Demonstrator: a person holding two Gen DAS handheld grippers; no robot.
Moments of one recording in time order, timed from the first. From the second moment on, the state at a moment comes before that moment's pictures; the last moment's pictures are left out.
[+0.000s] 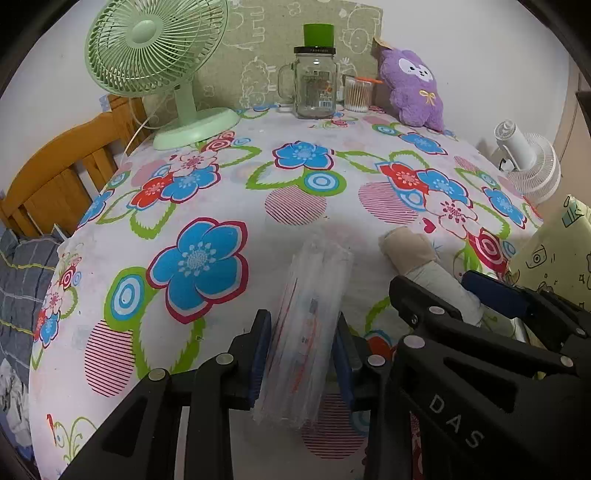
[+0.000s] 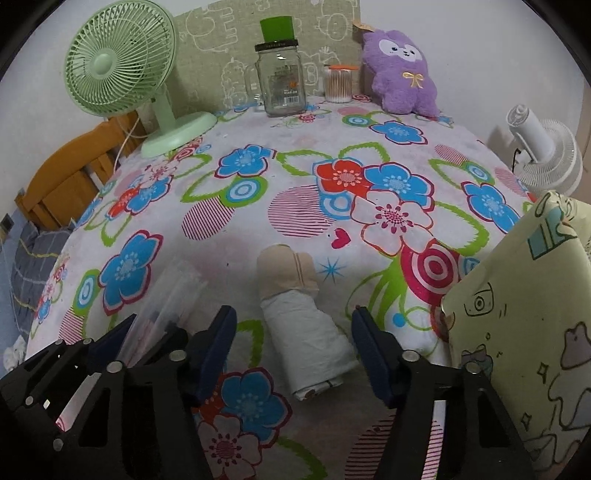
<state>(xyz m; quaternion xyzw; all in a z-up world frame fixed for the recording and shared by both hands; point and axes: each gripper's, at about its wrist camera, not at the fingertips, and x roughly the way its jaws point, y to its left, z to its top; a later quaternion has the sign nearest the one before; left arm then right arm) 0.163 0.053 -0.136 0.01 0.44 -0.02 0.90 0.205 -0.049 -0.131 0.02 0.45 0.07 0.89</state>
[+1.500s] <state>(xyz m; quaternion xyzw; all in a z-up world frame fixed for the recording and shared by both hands) 0.100 0.053 -0.091 -0.02 0.40 -0.01 0.92 0.146 -0.036 -0.081 -0.01 0.41 0.13 0.90</state>
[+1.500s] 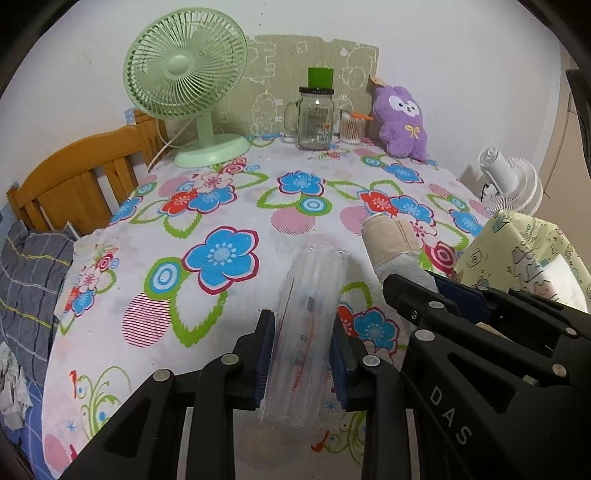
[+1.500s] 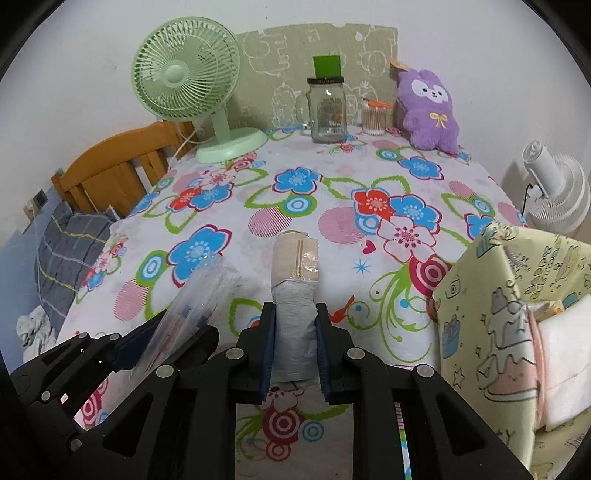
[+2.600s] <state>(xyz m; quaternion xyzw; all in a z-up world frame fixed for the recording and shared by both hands) 0.045 -0.001 -0.002 0.00 0.32 -0.03 0.95 0.083 -0.090 0.018 -0.01 0.33 0.14 0.94</state>
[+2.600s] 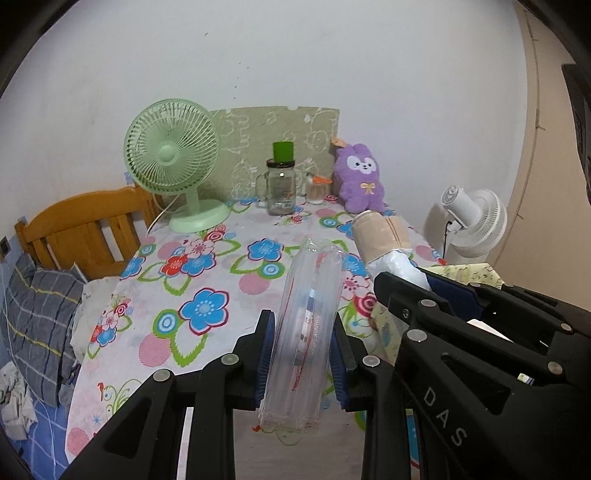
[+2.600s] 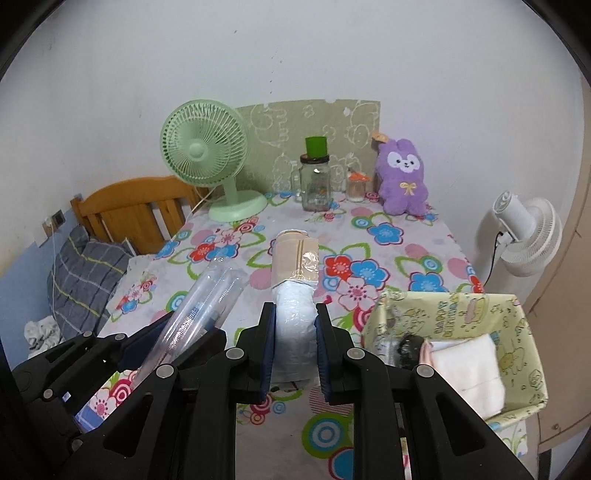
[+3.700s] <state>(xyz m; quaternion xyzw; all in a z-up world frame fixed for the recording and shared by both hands) 0.061 -0.111 -0.004 0.03 0.32 -0.10 0.94 0.084 -0.205 0.019 0.01 0.32 0.07 0.95</state>
